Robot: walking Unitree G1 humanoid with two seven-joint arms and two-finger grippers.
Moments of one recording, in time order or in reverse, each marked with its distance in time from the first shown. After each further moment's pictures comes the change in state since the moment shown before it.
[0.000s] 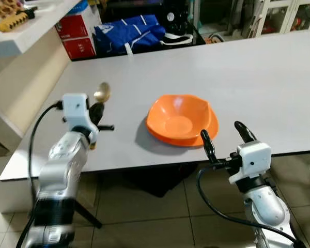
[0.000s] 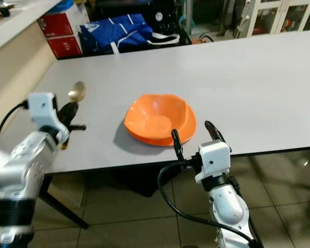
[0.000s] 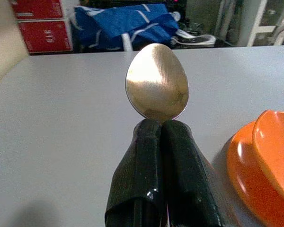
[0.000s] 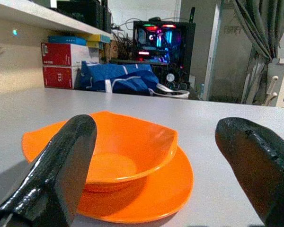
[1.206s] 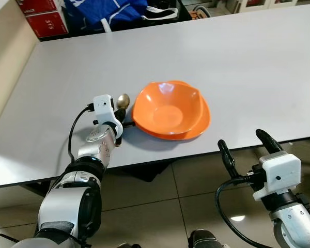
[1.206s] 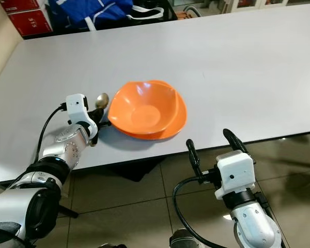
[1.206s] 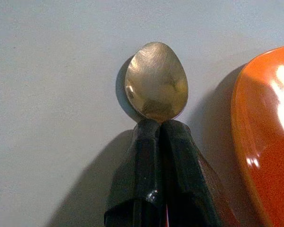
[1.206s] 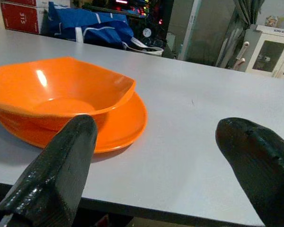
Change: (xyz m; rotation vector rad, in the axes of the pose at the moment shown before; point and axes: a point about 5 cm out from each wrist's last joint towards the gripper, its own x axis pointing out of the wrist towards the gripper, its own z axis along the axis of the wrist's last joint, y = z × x) left arm 0.056 -0.023 -0.046 -0.181 0.194 0.052; right arm -0.039 -0.020 0.027 -0.103 0.083 -0.012
